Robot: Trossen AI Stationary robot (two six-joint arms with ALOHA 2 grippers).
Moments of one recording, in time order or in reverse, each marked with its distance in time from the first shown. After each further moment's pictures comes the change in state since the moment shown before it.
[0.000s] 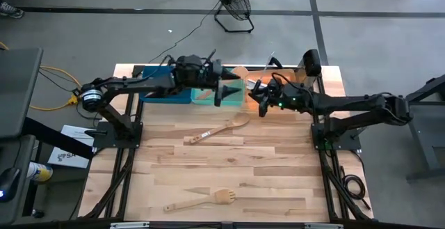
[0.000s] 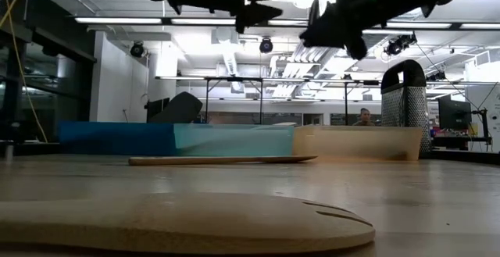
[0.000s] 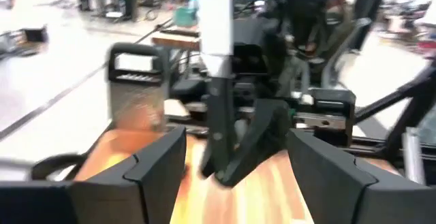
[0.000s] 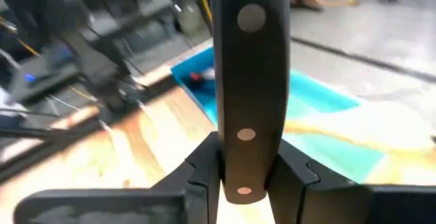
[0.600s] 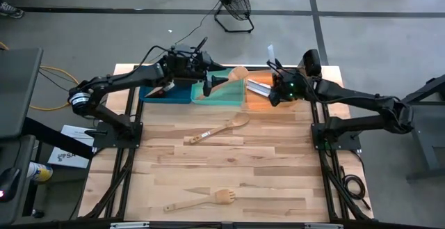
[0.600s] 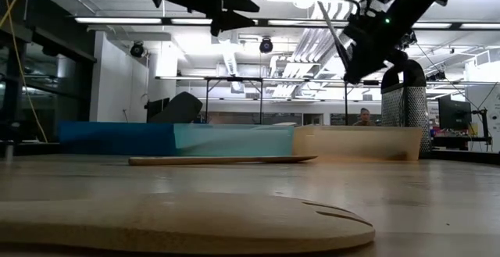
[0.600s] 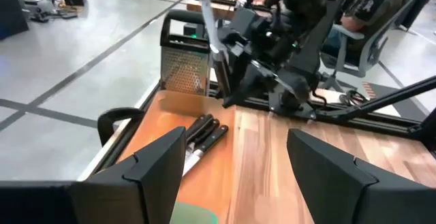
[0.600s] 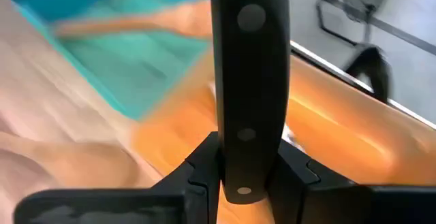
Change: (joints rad) left arm 0.124 -0.130 0.000 -0.284 0.000 0.043; right arm -0.238 -0.058 0.130 -0.698 0.080 -0.058
